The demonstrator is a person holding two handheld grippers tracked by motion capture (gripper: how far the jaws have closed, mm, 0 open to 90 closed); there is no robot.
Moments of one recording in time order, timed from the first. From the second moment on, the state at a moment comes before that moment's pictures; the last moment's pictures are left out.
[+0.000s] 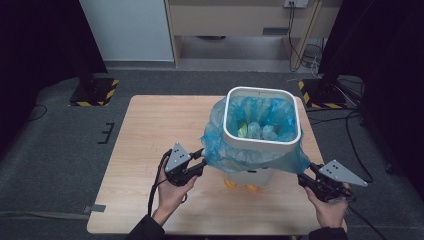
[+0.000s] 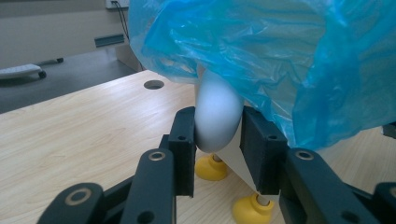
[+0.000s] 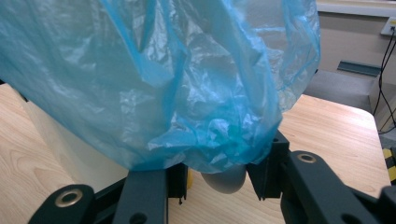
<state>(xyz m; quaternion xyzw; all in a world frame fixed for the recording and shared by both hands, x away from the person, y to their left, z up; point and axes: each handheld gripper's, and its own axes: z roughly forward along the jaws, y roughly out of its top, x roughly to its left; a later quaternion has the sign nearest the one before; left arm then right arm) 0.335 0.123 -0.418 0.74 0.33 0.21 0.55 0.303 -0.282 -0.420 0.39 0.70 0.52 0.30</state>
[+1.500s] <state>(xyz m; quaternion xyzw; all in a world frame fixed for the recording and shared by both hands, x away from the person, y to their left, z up) 0.319 0.206 -0.408 0.71 0.38 0.25 0.53 0.305 -0.194 -0.424 0.34 0.72 0.55 0.27</state>
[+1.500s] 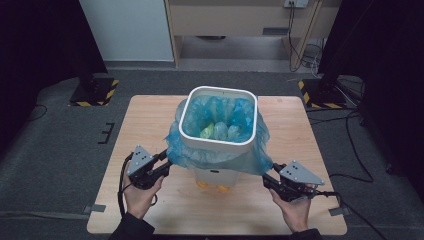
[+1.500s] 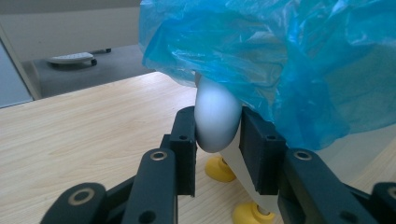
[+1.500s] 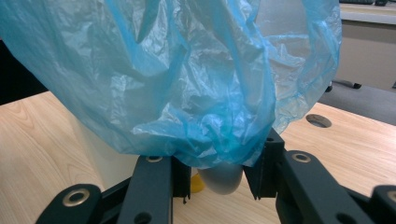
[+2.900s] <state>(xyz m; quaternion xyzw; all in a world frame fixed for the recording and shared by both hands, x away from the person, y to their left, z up) 0.338 0.240 -0.515 0.78 0.45 0.21 0.37 0.307 -0.255 -0.452 0.40 0.71 0.50 0.29</state>
